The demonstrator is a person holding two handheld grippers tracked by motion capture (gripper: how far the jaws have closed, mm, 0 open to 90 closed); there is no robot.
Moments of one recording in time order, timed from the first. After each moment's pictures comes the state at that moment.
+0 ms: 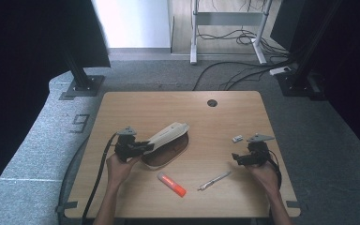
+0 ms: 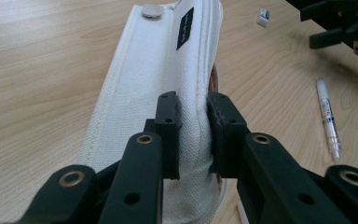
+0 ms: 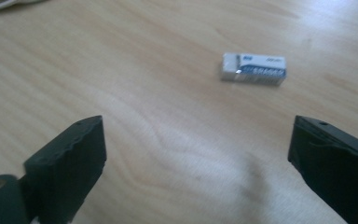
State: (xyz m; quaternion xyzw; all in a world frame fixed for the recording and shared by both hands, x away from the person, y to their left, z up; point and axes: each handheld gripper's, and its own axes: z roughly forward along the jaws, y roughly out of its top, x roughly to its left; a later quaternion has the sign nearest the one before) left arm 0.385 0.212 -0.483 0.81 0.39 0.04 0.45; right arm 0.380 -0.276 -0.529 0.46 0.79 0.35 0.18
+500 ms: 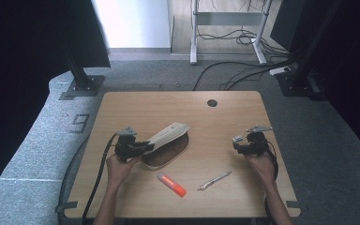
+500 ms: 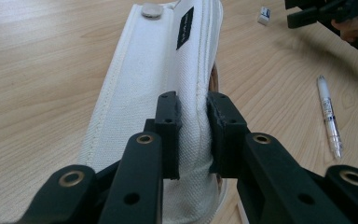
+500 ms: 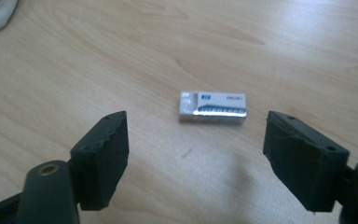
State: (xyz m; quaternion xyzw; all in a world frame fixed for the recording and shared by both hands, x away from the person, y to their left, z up) left arm 0.384 0.211 -0.482 0.81 0.38 0.04 0.44; right arm 0.414 -0.279 -0.527 0.48 0.78 0.34 0.19
